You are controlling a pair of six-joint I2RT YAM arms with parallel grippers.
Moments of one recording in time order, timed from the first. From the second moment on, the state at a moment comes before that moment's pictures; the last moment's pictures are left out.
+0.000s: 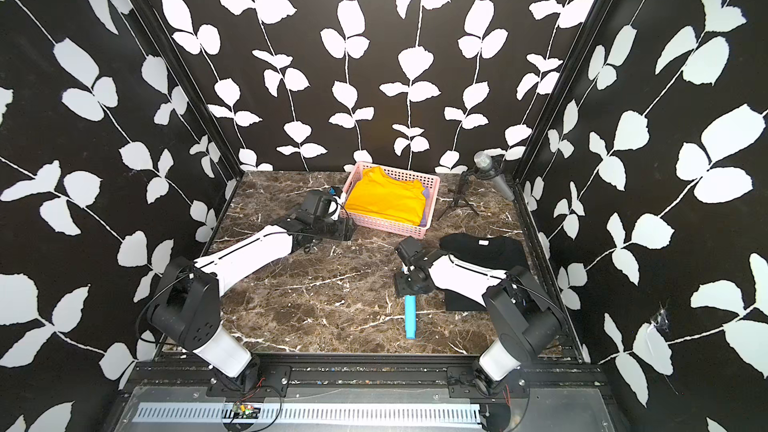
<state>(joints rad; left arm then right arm) -0.54 1.62 1.17 -0.32 0.06 -0.24 0.69 1.60 0.89 -0.52 -0.10 0.42</state>
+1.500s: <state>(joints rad) -0.54 1.60 1.11 -0.31 0.10 -0.25 0.32 1.62 0.93 -0.70 0.04 0.30</state>
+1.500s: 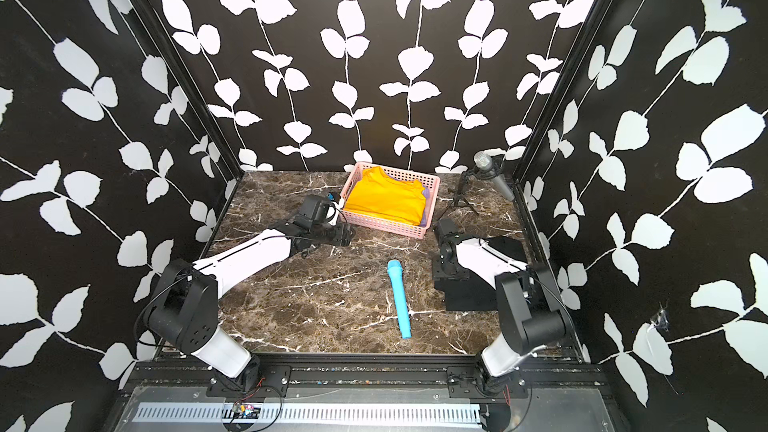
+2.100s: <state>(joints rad) -0.55 1.53 1.01 -0.28 0.14 -0.29 0.48 1.60 0.87 -0.52 -0.16 0.45</state>
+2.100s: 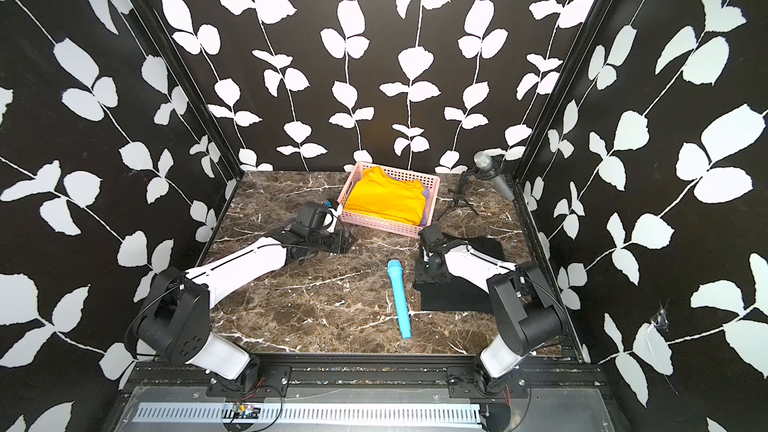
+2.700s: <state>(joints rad) -0.79 1.79 1.22 -0.18 0.15 -0.34 0.29 1.41 0.93 -0.66 -0.15 0.41</state>
